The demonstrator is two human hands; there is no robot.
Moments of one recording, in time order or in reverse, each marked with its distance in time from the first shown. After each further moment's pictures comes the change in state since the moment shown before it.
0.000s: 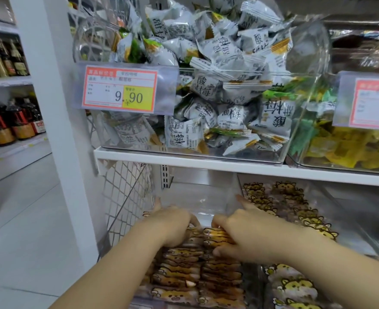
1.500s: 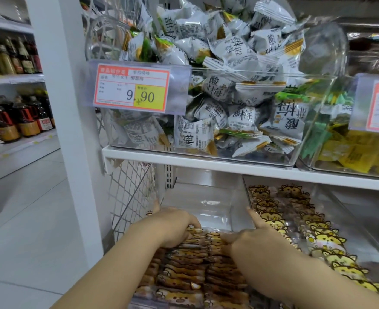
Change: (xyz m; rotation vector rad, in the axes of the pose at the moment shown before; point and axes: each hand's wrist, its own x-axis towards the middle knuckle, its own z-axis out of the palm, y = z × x) left_hand -0.009 -0.011 -0.001 -0.036 0.002 0.019; right_hand -0.009 -0.028 0.009 -0.361 -0.216 0.009
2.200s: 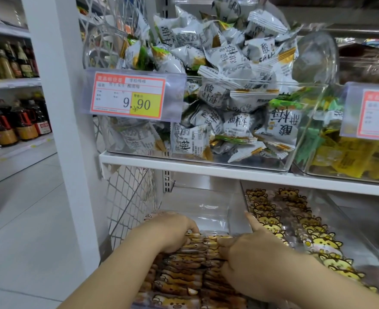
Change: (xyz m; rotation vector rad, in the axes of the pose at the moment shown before) left_hand 0.003 0.003 0.001 -0.091 -0.035 0.006; right_hand -0.002 0.004 -0.008 0.197 -0.105 -0.020
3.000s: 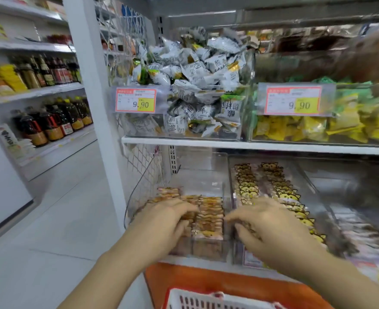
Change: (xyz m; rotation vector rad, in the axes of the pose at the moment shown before) left_hand -0.155 0.062 0.019 -0.032 0.512 0.124; right_hand -0.118 -0.012 0.039 0.482 0.752 0.020
